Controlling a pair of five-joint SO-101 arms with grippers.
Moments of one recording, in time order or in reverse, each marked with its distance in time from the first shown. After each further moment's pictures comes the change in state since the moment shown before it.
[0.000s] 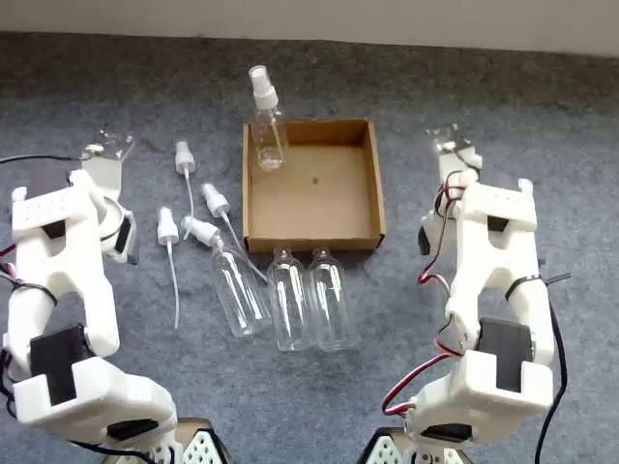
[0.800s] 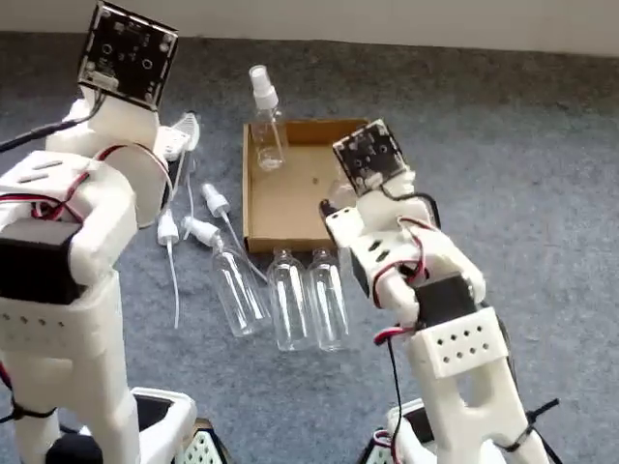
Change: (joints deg) left arm 27.0 -32.0 -32.5 13.7 13.4; right arm -29.5 -52.1 28.7 -20.0 -12.0
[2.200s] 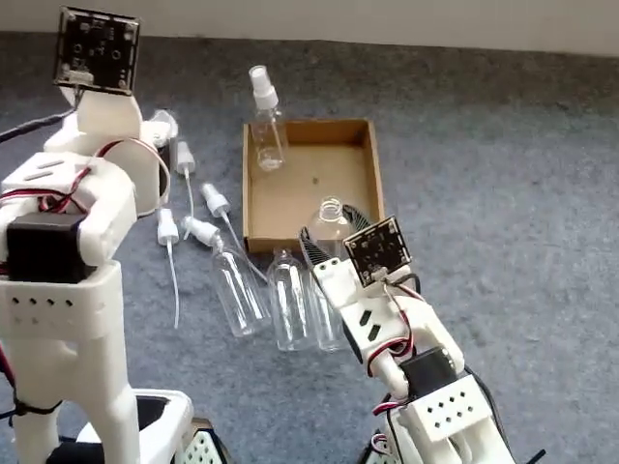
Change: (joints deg) left arm -3.9 -2.3 11.3 -8.2 10.5; right arm -5.4 -24.9 36.0 -26.1 -5.4
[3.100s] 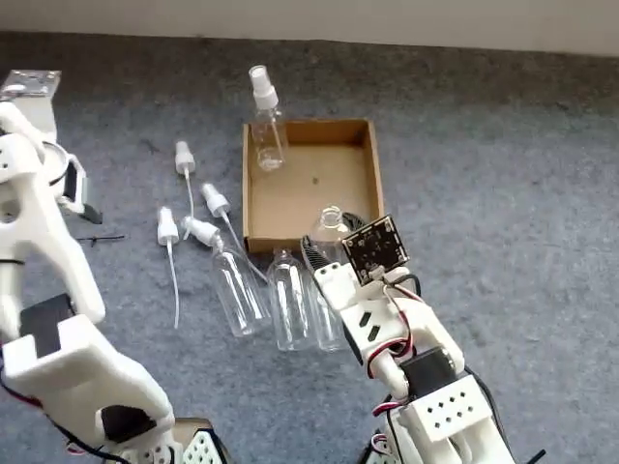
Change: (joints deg) left arm -27.3 47.6 -20.9 24.8 -15.6; right arm 0.0 0.0 0.0 3.7 0.0
